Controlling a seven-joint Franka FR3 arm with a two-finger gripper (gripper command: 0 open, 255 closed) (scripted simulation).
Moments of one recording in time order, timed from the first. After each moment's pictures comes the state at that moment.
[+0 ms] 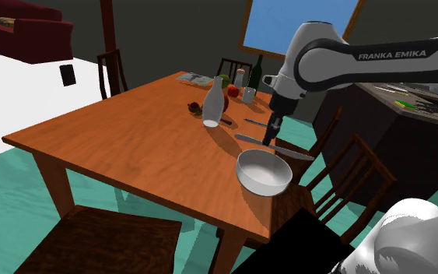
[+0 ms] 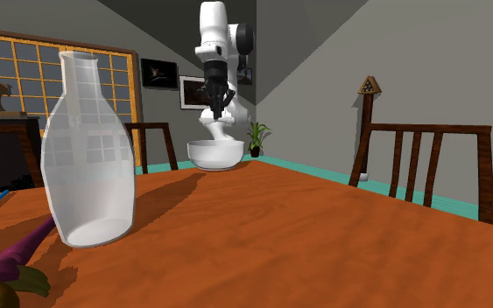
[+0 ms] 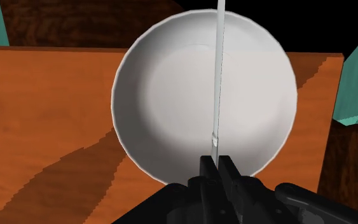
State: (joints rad) arm -0.01 -0.54 0.01 -2.42 0.03 1.92 -0.59
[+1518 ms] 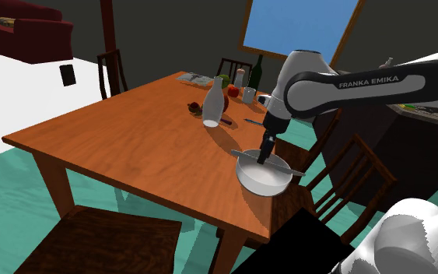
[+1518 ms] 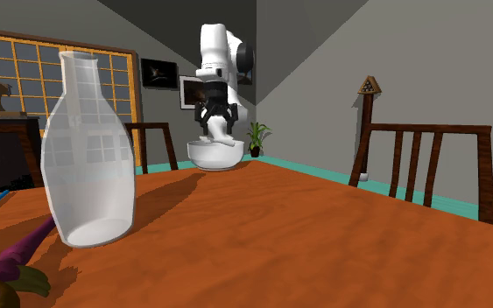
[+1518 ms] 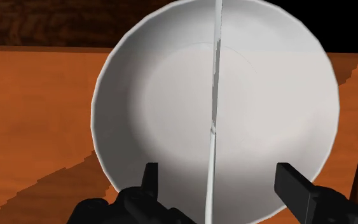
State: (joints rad) arm -0.01 -0.50 0.01 -2.55 0.04 2.09 -0.60
